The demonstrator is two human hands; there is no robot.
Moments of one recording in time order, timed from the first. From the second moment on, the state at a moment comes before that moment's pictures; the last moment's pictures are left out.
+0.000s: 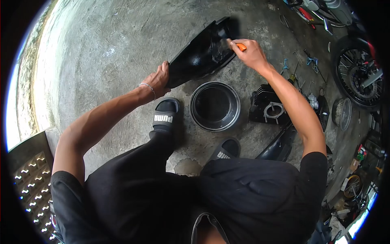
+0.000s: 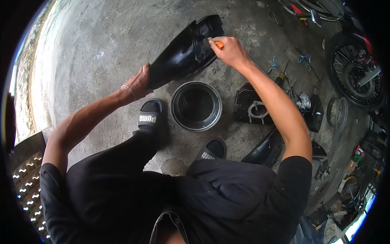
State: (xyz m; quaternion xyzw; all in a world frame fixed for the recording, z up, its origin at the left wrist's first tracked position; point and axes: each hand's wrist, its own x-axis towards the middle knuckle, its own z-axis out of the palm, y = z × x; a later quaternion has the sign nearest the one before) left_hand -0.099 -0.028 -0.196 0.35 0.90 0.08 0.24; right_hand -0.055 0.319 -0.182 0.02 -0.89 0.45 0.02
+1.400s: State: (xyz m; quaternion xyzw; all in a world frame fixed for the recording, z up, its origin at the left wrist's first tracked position) left_hand -0.171 -0.030 -0.206 0.44 0.84 0.15 0.29; right_hand -0.047 0.259 -0.189 0.17 -0.85 0.49 -0.01
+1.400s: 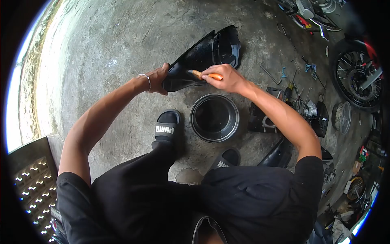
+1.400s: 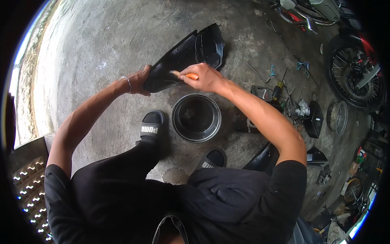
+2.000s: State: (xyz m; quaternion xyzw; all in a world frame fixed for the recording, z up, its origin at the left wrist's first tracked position) left_hand -0.164 -0.017 -0.204 0.42 0.88 0.08 0.22; right_hand -0.034 0.288 -0.171 0.09 -0.88 0.46 -0.02
